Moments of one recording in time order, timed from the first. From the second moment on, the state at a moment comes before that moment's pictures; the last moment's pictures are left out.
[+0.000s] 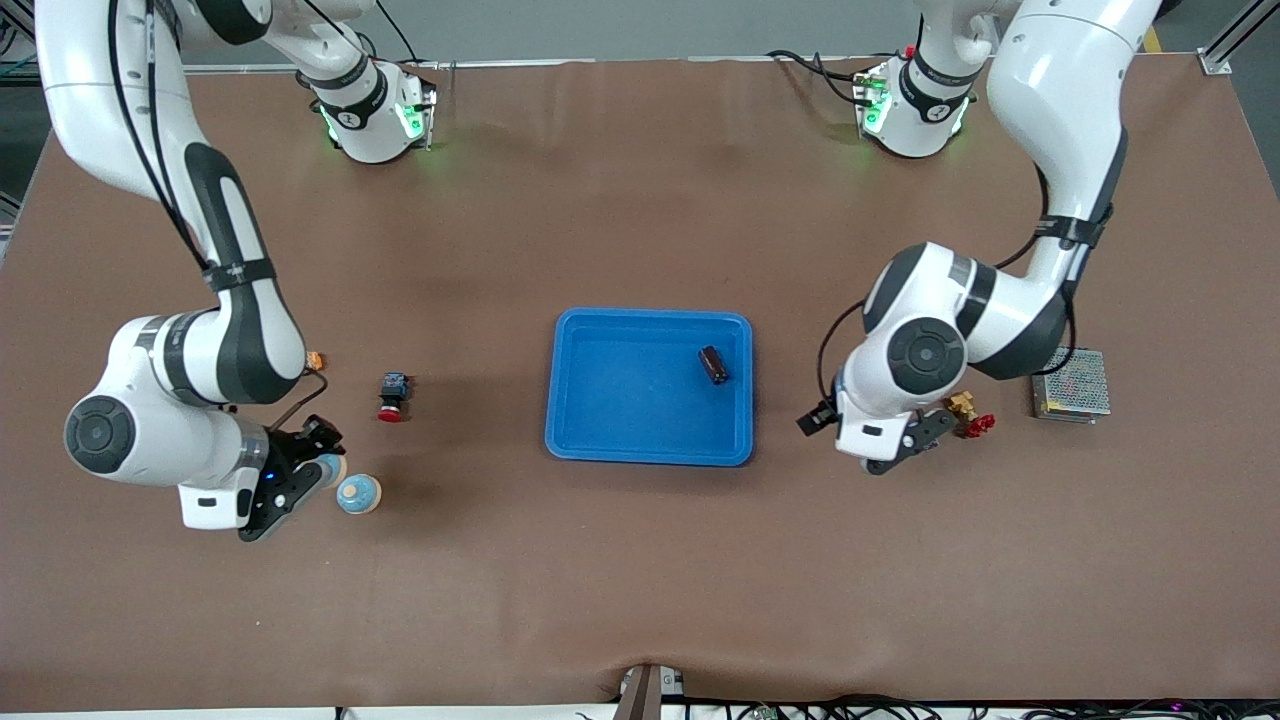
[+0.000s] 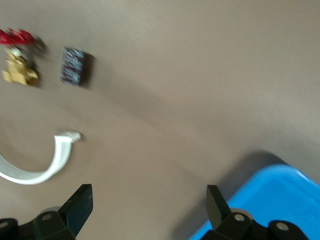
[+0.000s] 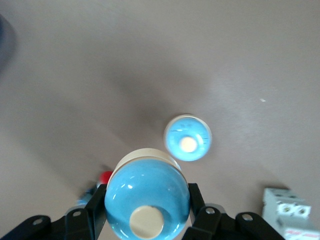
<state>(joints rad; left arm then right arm) -0.12 0.57 -0.30 -1.58 0.18 1.97 -1.04 0.11 0.62 -0.02 -1.45 0.10 1.95 -0.66</state>
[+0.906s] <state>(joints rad) 0.11 0.63 -0.30 -1.70 0.28 2.14 -0.80 0.47 0.53 -0.01 -1.45 0.10 1.90 0.21</state>
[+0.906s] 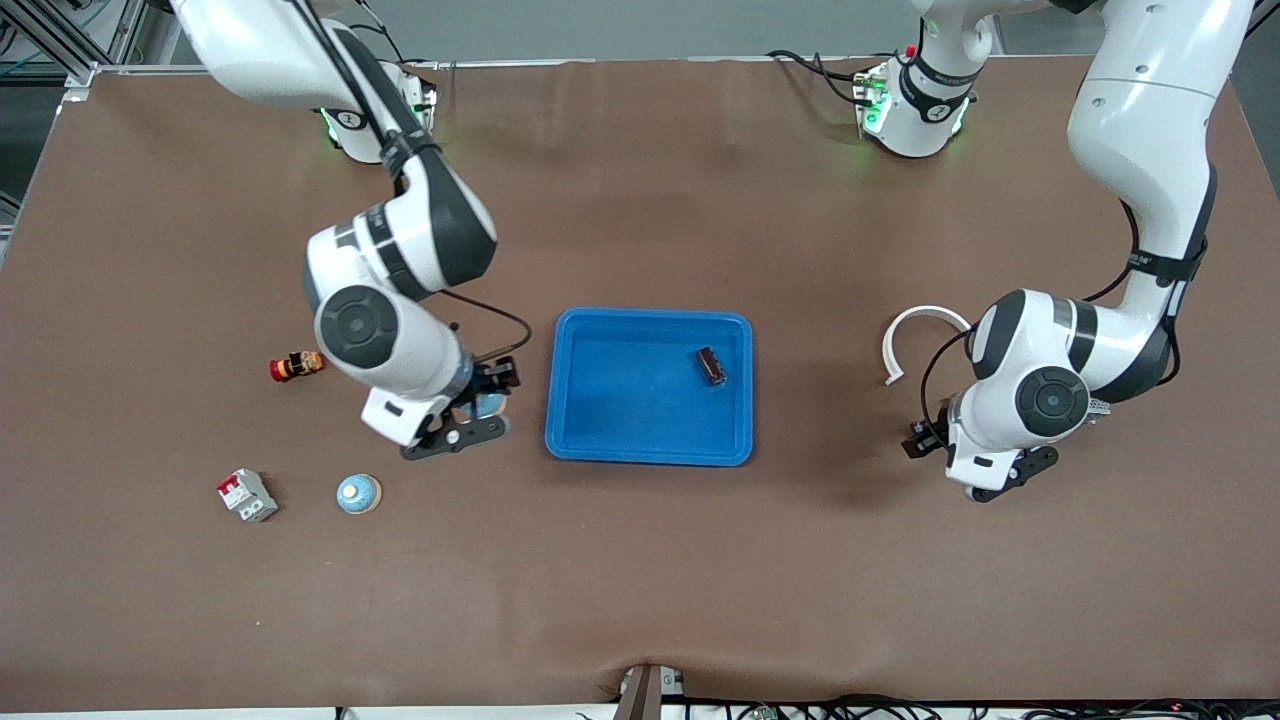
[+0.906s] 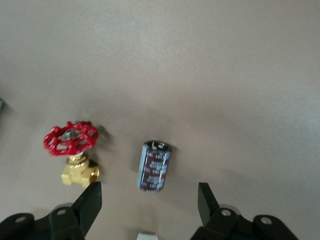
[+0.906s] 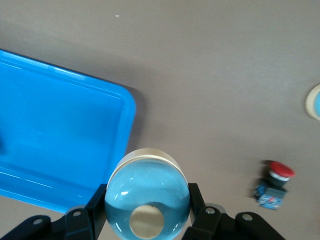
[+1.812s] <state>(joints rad) 0.13 0.70 -0.30 -1.71 0.29 2.21 -0.76 0.70 0.61 -0.01 -1.58 0.09 2.23 0.58</state>
